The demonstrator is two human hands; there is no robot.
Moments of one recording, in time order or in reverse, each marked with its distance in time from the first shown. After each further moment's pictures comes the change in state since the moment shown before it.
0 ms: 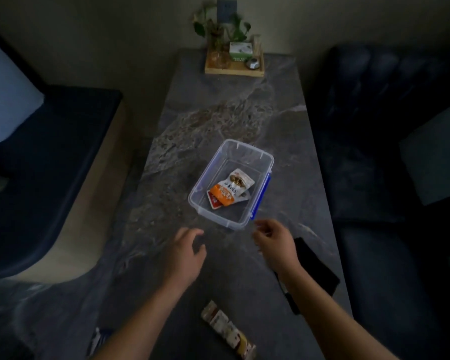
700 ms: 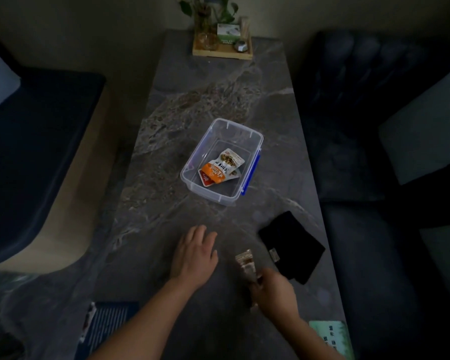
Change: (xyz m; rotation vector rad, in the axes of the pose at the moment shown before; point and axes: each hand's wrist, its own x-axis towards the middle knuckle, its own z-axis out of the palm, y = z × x) left_hand -0.043 -0.025 0.059 0.516 -0.160 0.299; right_hand -0.117 0.095 0.011 -0.550 -0.103 0.058
